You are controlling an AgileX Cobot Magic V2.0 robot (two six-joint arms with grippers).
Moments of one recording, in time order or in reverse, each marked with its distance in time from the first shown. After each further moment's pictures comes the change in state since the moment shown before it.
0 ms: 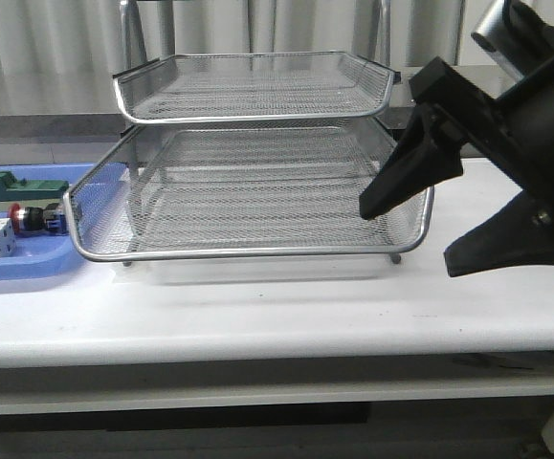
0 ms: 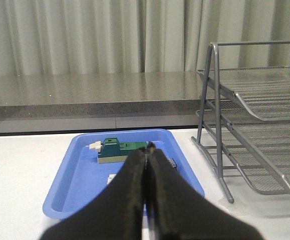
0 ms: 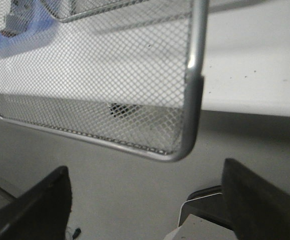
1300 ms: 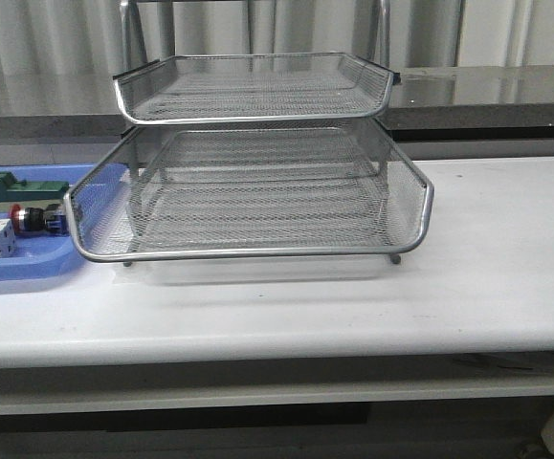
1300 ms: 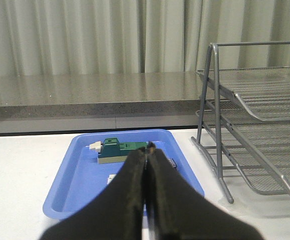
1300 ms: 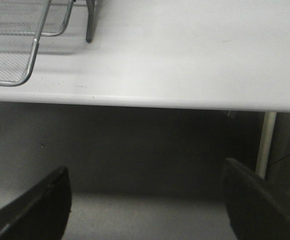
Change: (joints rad) left arm 0.000 0.000 0.000 0.000 0.000 0.000; right arm 0.000 -0.941 0.002 -1.265 0.401 0.867
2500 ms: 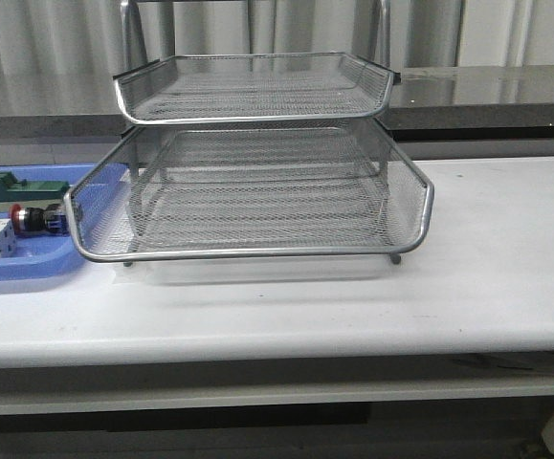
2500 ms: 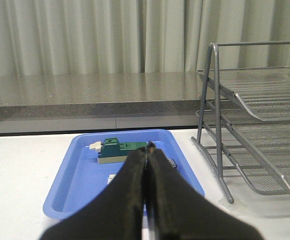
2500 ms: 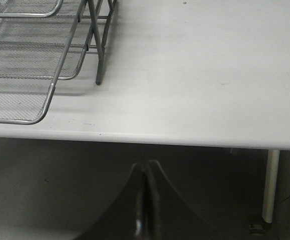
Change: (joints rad) left arm 0.000 0.000 0.000 0.000 0.000 0.000; right arm 0.000 -0.039 0.000 -0.011 -0.092 0.002
